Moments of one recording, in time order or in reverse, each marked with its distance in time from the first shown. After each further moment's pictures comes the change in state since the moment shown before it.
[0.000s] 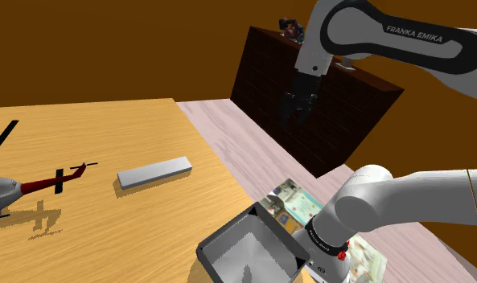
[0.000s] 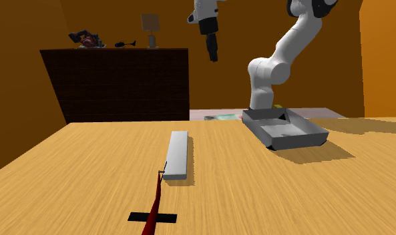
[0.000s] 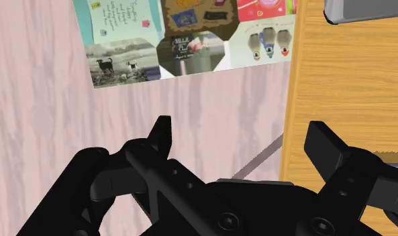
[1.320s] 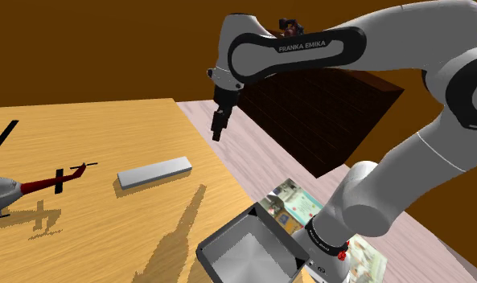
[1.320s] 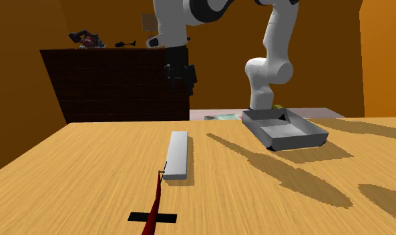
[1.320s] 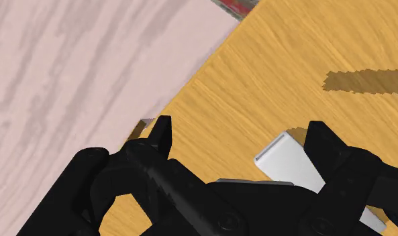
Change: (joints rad) arm 0.227 0.553 0.104 0.192 -0.005 0.441 -0.423
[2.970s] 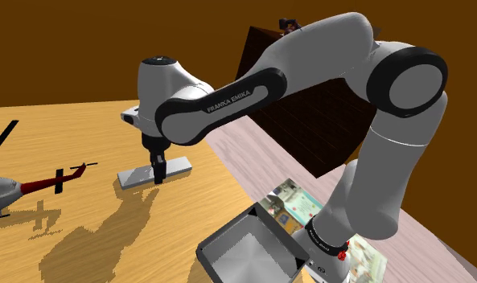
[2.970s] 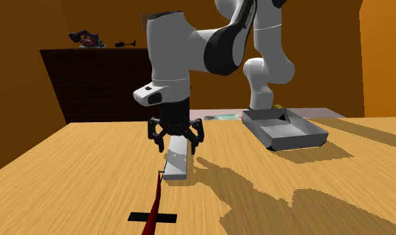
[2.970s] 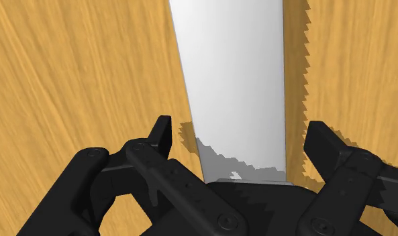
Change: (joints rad) arm 0.176 0.451 0.156 0.221 -0.130 0.312 -0.276
